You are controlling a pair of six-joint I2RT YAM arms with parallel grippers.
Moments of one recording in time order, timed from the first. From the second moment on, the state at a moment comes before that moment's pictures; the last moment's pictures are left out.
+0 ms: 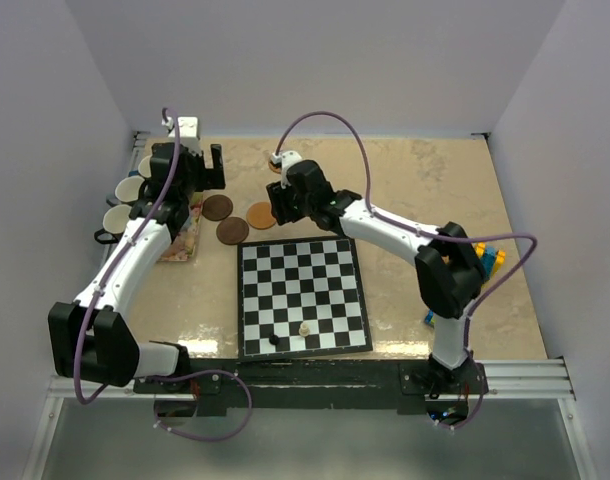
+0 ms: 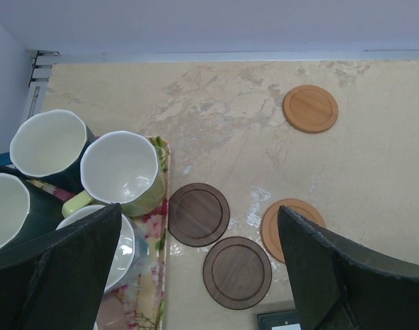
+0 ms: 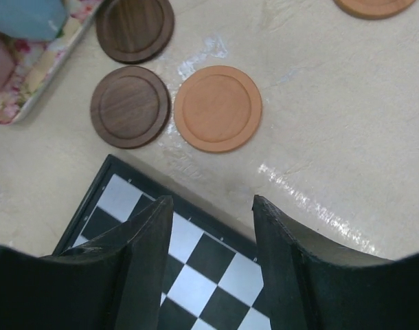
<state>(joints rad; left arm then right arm) -0.16 1.33 1.10 -0.12 -0.15 -0.06 0.77 1.88 1.48 -0.19 0.05 0.20</state>
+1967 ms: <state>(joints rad) -0.16 1.33 1.10 -0.10 -0.10 -0.08 0.63 2.38 1.84 -0.14 0.23 0.26</state>
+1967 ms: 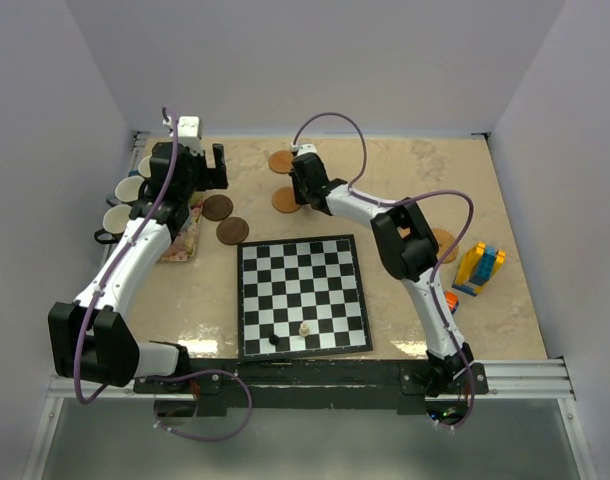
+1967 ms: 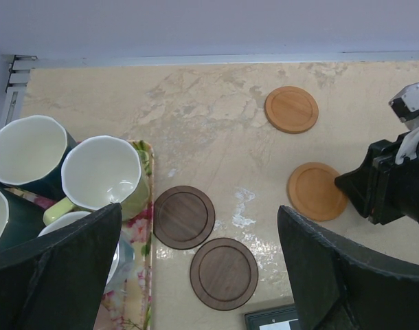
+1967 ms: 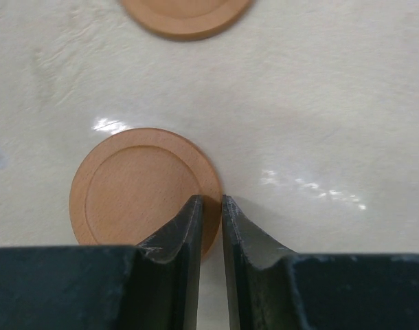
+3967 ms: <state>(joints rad) -0.16 1.36 1.10 -0.09 -0.08 -0.09 0.49 2.48 2.00 -0.15 0.31 0.35</state>
